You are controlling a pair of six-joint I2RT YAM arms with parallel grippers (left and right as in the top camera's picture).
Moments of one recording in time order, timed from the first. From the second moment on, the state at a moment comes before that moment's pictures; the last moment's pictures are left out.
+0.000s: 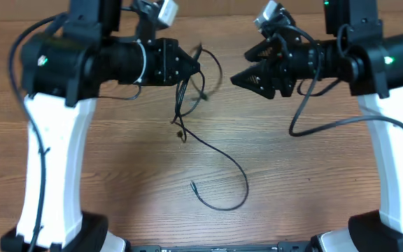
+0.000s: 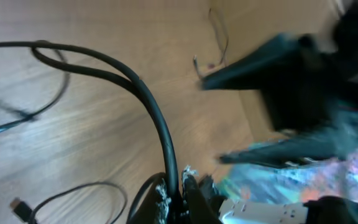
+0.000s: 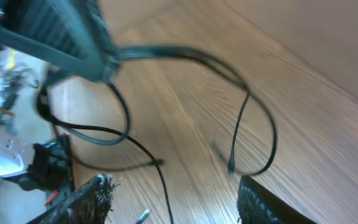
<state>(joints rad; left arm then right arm) -0.25 1.69 2.29 -1.44 0.75 -0.32 0.25 1.67 2.08 -1.29 -0.86 -0.49</state>
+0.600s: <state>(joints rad) -0.25 1.60 2.29 -1.29 0.69 -0.47 0.28 1.69 2.08 -1.17 -1.19 -0.50</state>
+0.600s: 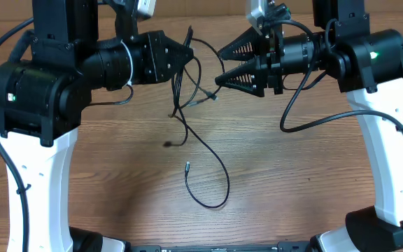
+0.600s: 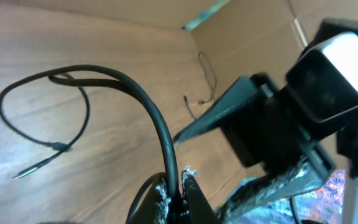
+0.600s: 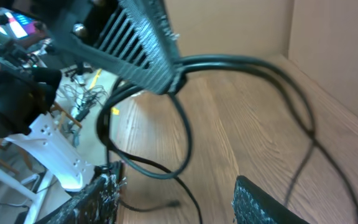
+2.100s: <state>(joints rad) -0.29 1.60 2.29 -1.20 0.75 -0.55 0.25 1.71 2.08 -1.03 -1.08 -0.39</state>
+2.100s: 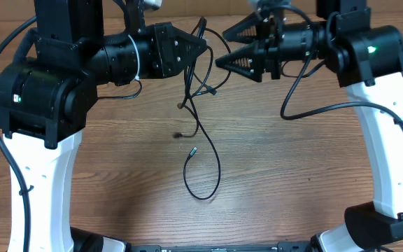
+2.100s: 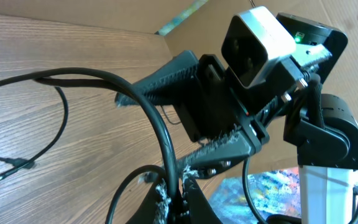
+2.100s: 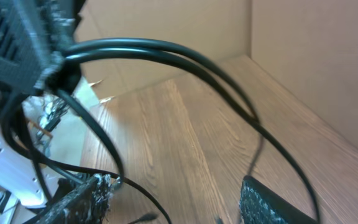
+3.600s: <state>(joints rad) -0.33 1.61 2.29 -1.23 0.68 -0.55 0.18 1.72 2.08 -0.91 -1.08 -0.17</state>
